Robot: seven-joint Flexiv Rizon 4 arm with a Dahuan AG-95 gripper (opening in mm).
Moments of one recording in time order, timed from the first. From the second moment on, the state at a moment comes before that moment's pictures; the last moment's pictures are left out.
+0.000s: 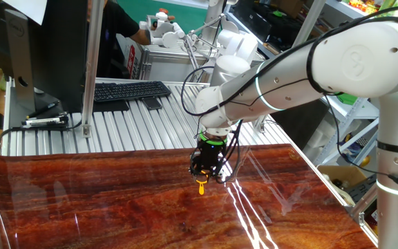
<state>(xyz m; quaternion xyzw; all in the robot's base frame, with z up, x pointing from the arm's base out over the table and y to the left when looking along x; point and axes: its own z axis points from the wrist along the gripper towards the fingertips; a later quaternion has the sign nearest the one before) 0.612 -0.028 0.018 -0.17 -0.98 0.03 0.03</state>
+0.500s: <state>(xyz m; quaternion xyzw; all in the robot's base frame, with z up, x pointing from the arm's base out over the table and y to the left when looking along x) 0.613 -0.027 0.018 -0.18 -0.98 0.03 0.03</state>
